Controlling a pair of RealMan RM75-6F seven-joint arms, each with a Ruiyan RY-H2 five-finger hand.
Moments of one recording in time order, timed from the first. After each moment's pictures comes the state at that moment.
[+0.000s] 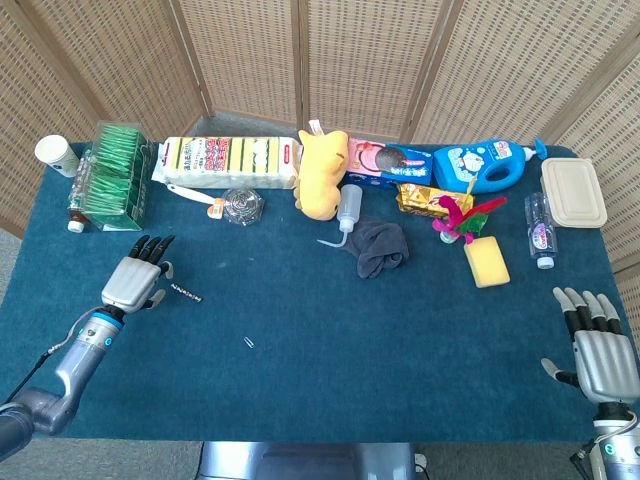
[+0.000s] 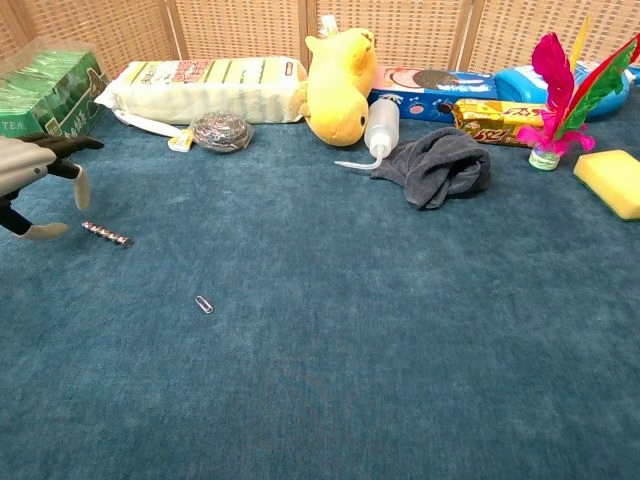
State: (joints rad) left arm -0.54 -1.58 -0.05 -0.94 1.49 1.02 0.00; right arm 0.08 -1.11 0.07 -1.66 -1.41 1.43 -0.18
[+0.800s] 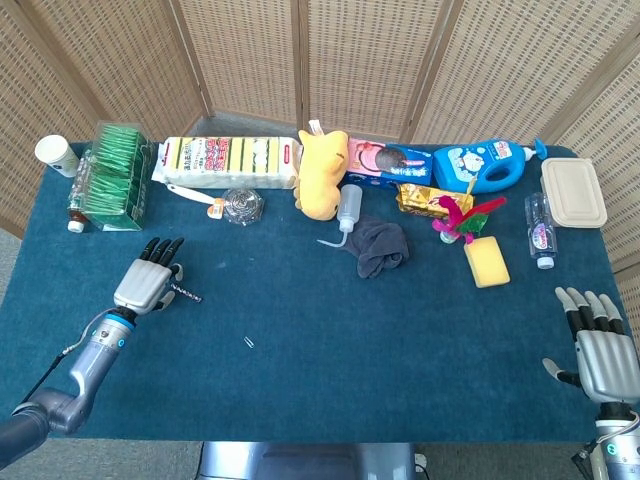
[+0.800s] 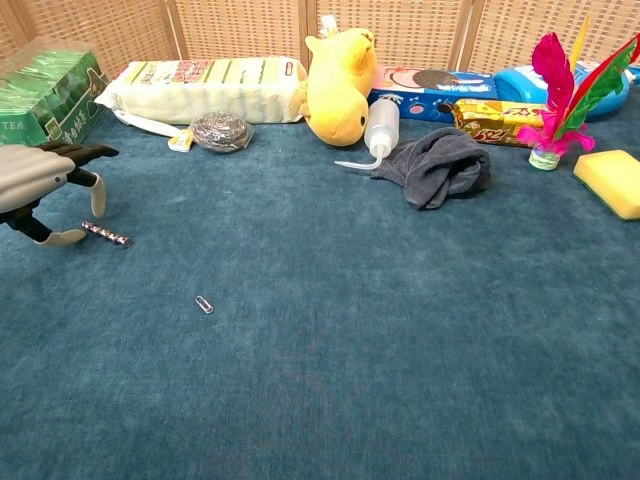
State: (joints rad) left arm -0.56 -1.63 -0.05 -0.91 1.46 1.02 0.05; right arm 0.08 -1.10 0.07 -1.66 -1.40 1.42 -0.17
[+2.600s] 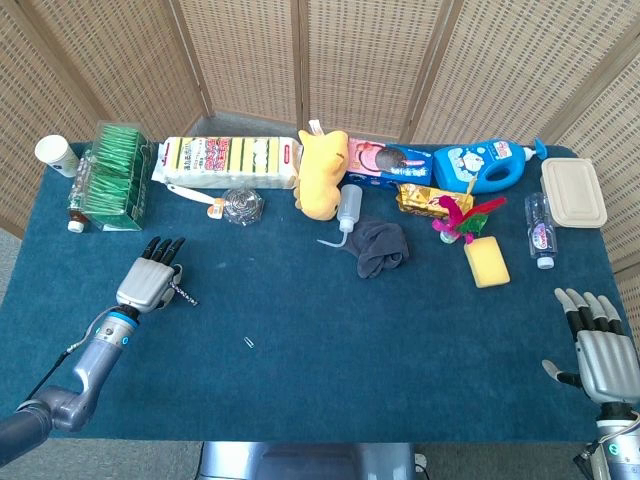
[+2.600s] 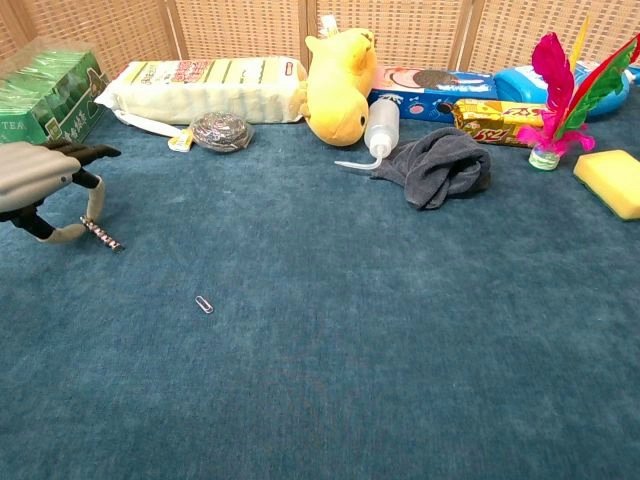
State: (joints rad) left arm -0.57 -1.61 -0.05 -0.98 1.41 1.00 0.16; right arm 0.09 -1.08 0.07 -1.68 -1.39 1.40 -0.14
